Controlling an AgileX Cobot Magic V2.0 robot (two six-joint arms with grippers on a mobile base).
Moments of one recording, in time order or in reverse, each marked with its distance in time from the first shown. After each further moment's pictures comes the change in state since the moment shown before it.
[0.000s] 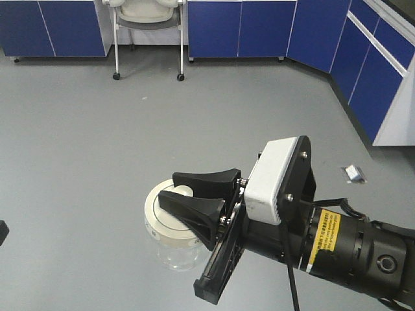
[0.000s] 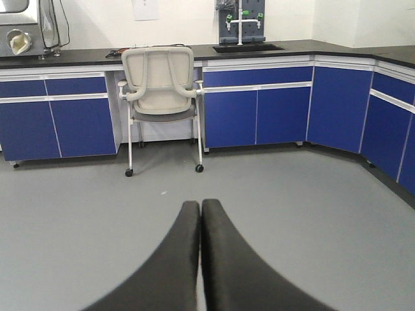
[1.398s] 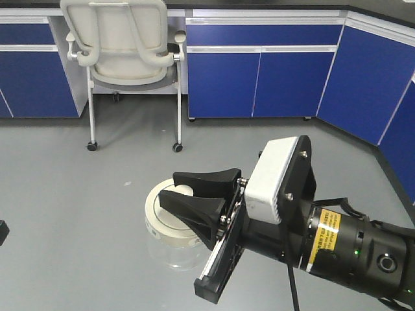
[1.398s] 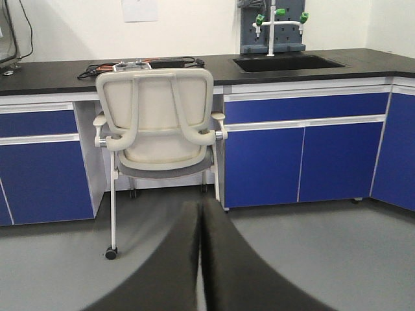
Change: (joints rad) left arm 0.000 0.000 0.000 0.000 0.001 0.000; right arm 0.000 0.000 0.000 0.000 -0.001 0.000
